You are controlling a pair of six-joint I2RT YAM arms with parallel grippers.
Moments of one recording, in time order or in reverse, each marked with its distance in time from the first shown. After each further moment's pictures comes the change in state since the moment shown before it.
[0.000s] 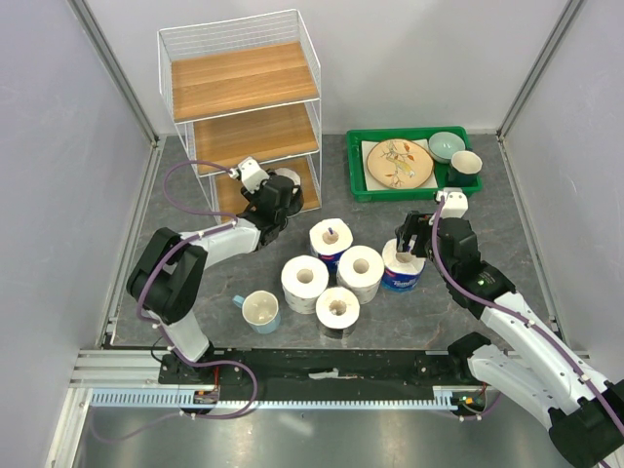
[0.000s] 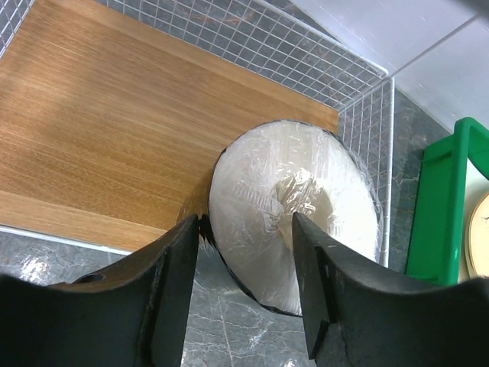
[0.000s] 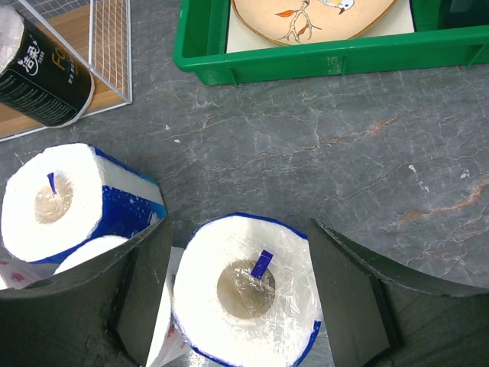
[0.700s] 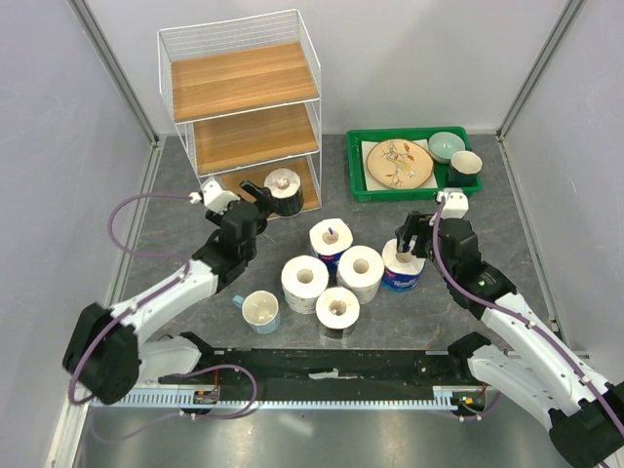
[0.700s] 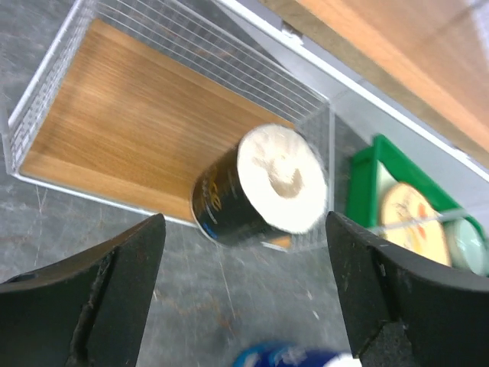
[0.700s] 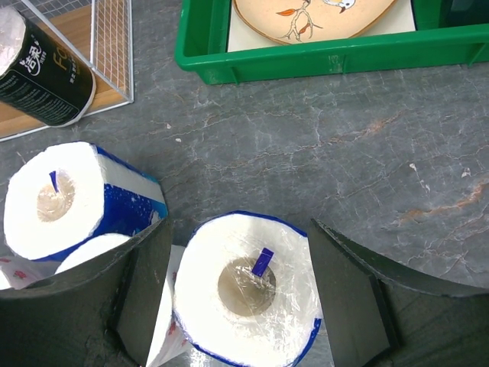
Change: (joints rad) left arm -0.032 -0.487 -0.279 -0.043 0.005 -0.047; right arm 0.000 -0.005 0.000 -0.006 -0.004 0.004
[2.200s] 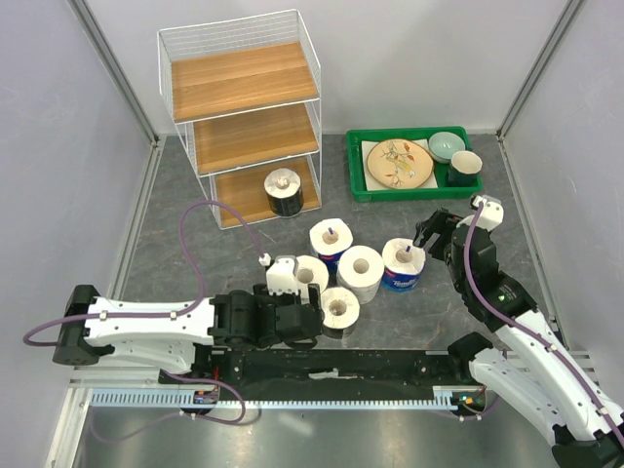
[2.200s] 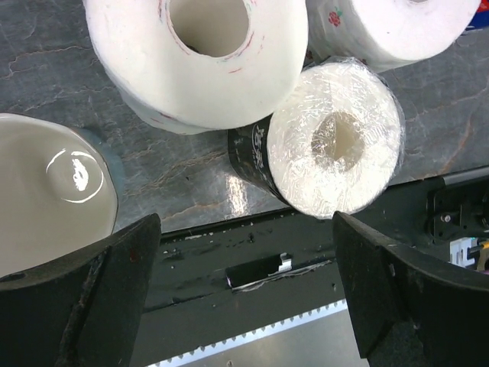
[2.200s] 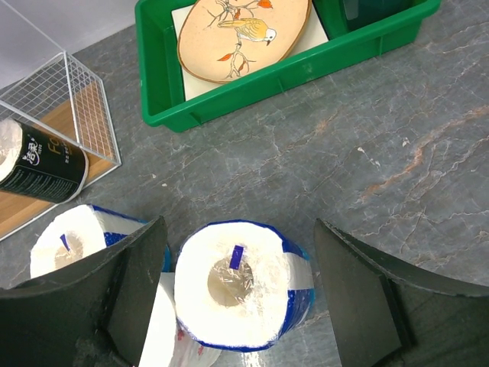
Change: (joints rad) left arm -0.911 -0.134 0.195 -1.086 0.091 -0.461; right arm -0.001 -0.142 0.051 -0.165 0.208 0.205
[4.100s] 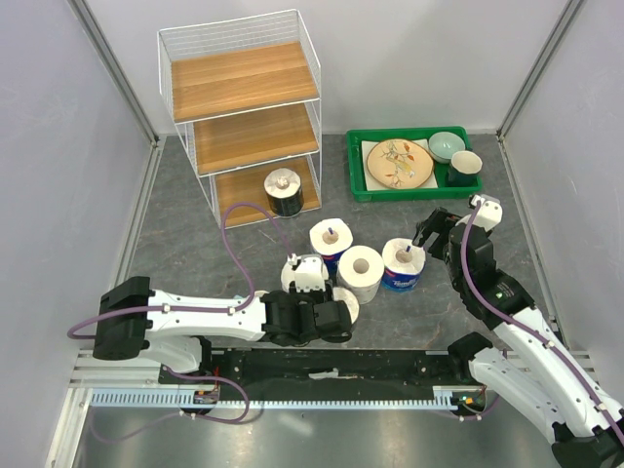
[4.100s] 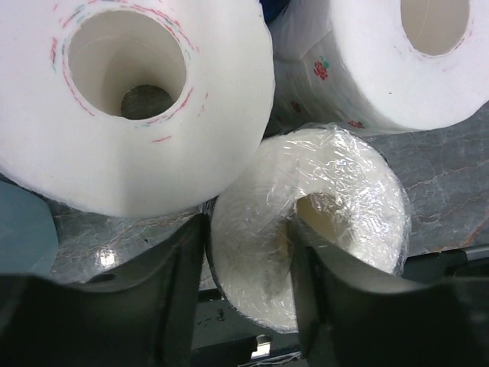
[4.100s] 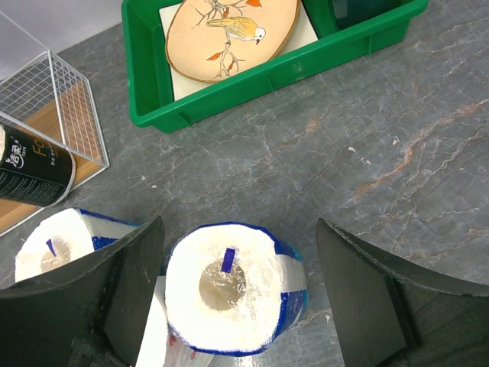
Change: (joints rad) left arm 0.056 0.294 0.014 0.232 -0.076 0.006; right arm 0.000 0.021 0.000 0.000 0.025 -0.004
